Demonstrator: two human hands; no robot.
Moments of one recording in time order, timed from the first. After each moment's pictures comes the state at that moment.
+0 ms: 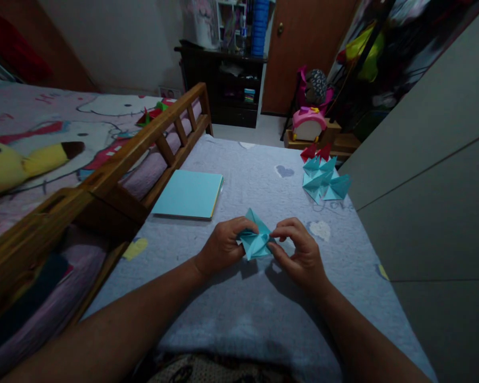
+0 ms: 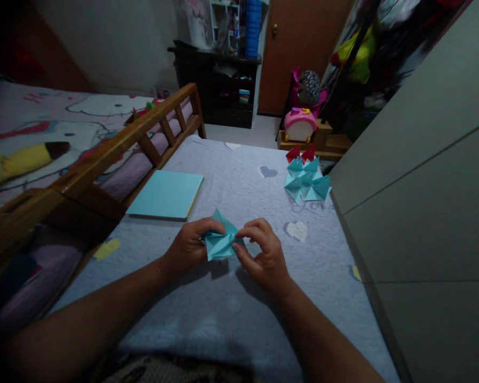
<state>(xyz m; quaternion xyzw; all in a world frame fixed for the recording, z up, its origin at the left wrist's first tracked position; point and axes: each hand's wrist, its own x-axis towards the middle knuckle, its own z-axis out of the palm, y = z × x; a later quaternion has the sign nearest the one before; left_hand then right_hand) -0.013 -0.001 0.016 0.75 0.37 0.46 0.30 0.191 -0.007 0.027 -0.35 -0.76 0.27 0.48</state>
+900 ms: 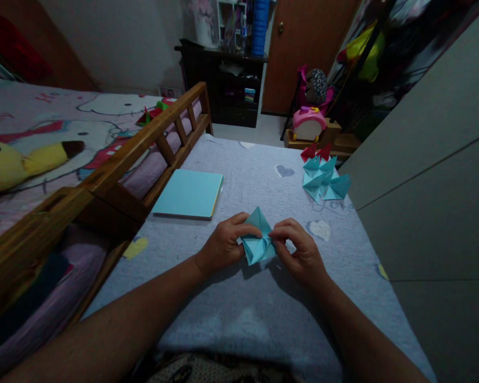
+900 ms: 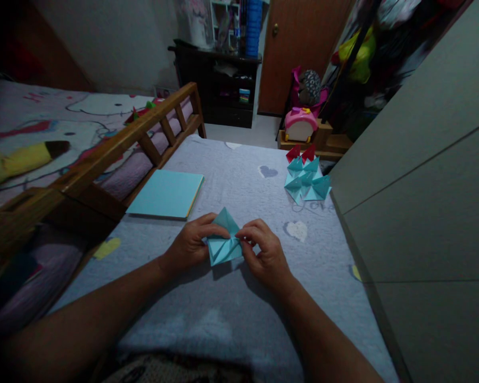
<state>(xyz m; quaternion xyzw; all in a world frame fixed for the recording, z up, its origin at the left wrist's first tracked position) -0.015 0.002 0.015 0.78 0.34 0.43 0.30 0.196 -0.002 0.024 -0.33 -0.78 0.28 0.46</state>
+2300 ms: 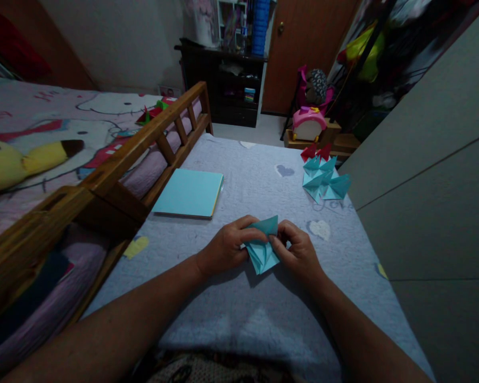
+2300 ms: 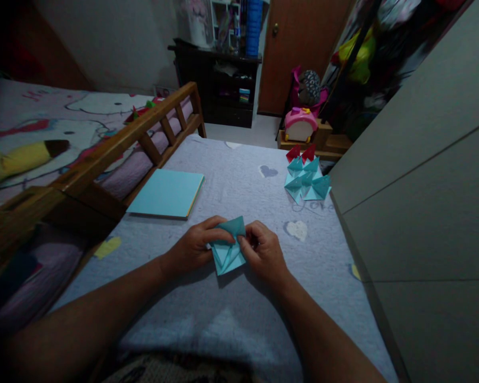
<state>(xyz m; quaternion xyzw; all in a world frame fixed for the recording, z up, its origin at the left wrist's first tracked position) -0.014 0.001 0.013 0.82 0.30 0.40 0.28 0.192 0.000 0.016 -0.43 -0.73 0.33 0.41</state>
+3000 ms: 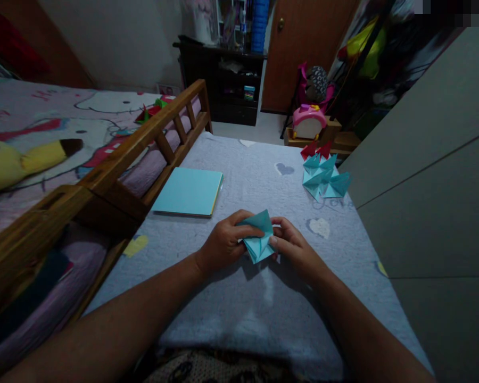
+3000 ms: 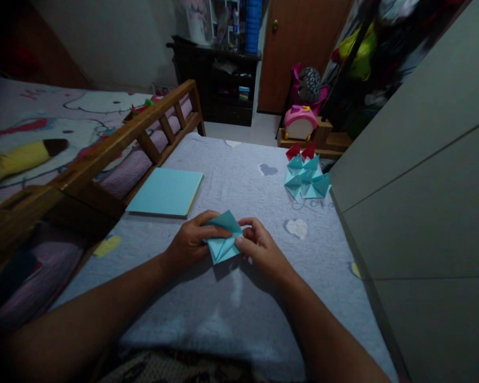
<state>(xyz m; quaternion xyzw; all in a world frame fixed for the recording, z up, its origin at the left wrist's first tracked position) -0.018 0.001 0.012 0.81 0.33 0.44 0.21 0.194 -0.001 0.012 -0.38 -0.52 0.68 0.35</state>
